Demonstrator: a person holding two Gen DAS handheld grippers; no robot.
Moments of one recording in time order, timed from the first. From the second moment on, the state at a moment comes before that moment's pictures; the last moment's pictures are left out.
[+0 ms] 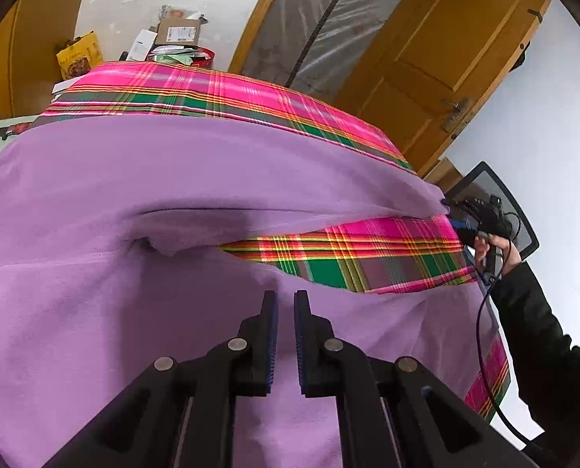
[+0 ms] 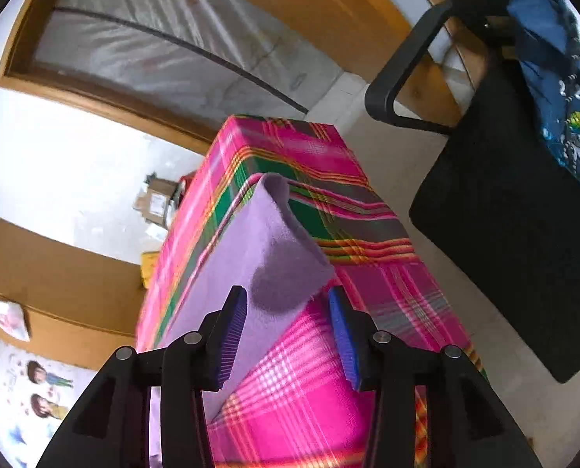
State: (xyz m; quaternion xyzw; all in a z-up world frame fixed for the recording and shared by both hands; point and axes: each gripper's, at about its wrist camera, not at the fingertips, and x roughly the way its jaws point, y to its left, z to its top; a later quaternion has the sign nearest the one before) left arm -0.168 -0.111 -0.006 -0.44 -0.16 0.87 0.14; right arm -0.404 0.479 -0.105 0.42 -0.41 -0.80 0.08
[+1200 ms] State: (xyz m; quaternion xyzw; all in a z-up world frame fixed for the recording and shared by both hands) left arm -0.179 -0.114 -0.017 -0.46 -0.16 0.87 0.13; right arm -0.469 0.473 -0.093 0.42 -0.31 -0.84 0.12
